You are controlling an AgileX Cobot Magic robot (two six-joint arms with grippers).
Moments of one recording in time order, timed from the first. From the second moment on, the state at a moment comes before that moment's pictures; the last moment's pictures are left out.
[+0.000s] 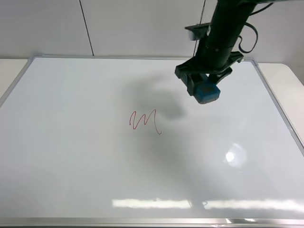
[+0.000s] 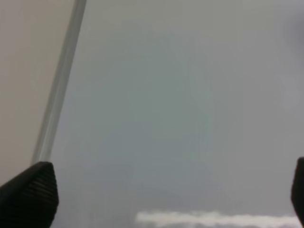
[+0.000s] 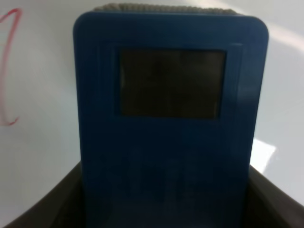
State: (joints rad) left arm 0.06 0.01 -0.51 -0.06 1.06 0.00; right arm 0.51 1.89 -1.47 0.00 1.07 0.00
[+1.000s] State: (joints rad) left arm 0.06 0.01 -0.51 -0.06 1.06 0.00; right arm 0.67 2.33 -1.82 -0.03 1.13 -0.09
